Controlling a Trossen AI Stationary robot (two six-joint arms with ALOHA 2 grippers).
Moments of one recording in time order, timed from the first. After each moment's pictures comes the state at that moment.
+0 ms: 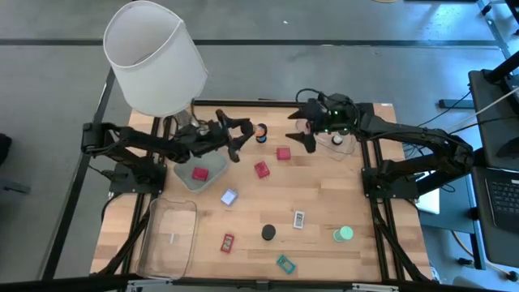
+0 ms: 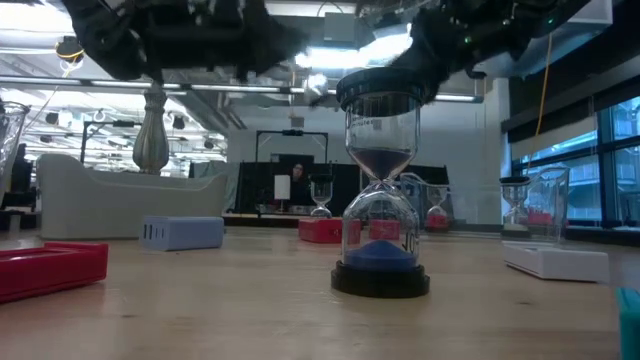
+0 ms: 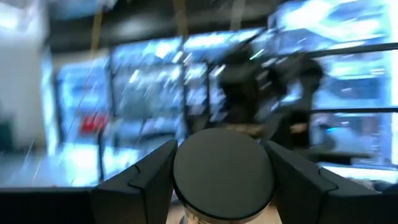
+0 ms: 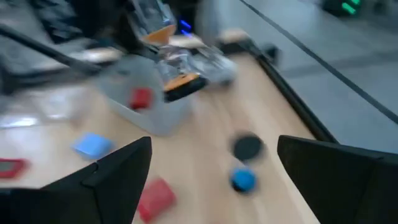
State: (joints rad) left arm 0.19 1.40 0.52 1.19 -0.14 0.08; right arm -0.42 1.22 0.84 0.01 -0.34 -0.03
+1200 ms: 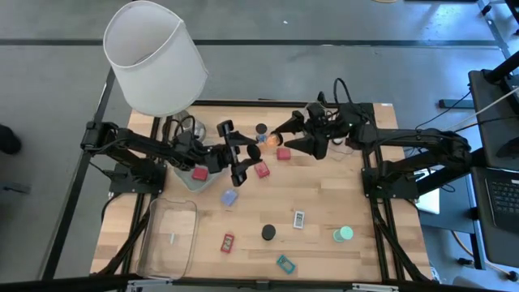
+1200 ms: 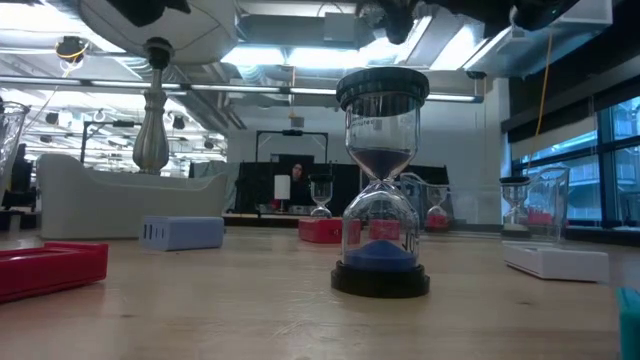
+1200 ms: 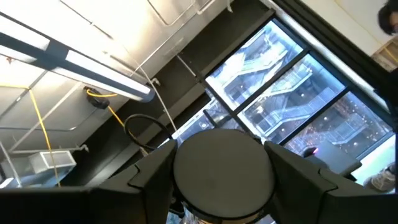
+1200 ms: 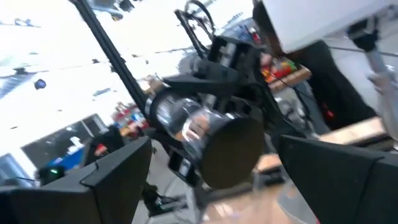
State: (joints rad) left arm -0.03 1.41 0.78 1.18 0.05 0.75; right arm -0.23 1.26 0.84 0.66 -0.51 0.65
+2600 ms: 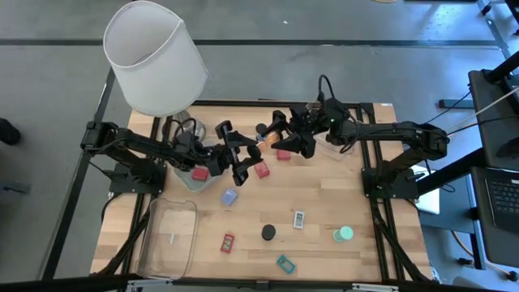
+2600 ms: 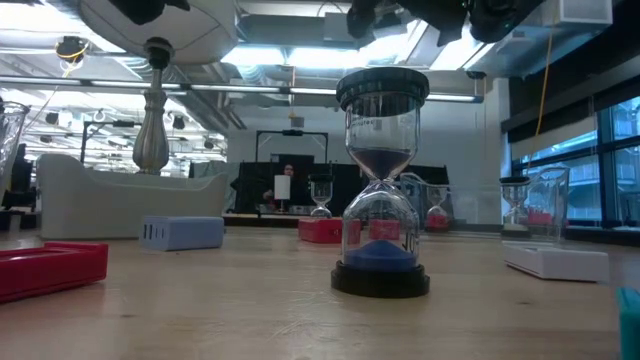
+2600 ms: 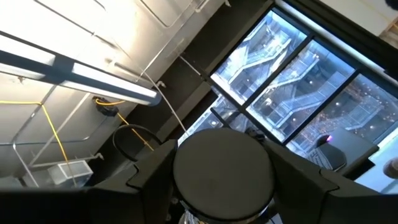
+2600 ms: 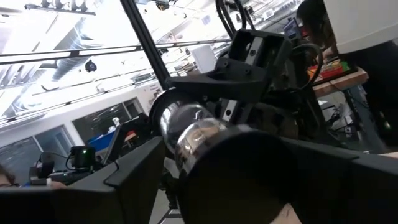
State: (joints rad) left arm -0.04 1.41 0.79 1.17 0.03 0.86; right arm -0.24 1.50 0.98 0.84 -0.71 0.67
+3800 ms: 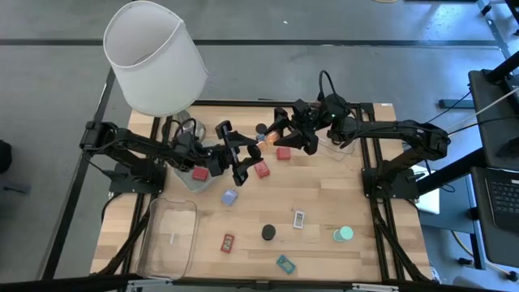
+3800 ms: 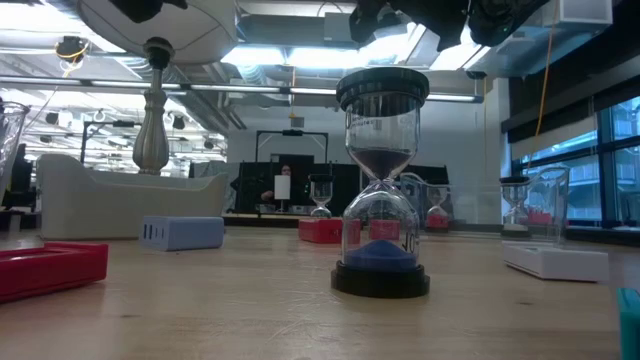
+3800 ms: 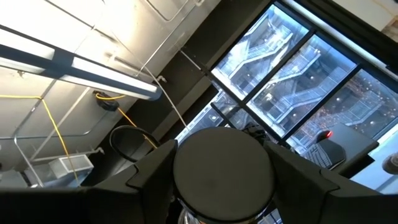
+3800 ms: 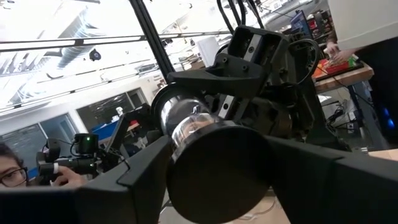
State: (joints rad) left arm -0.05 1.40 0.79 1.15 -0.01 0.86; right arm -0.29 1.49 0.98 0.82 -0.80 0.65
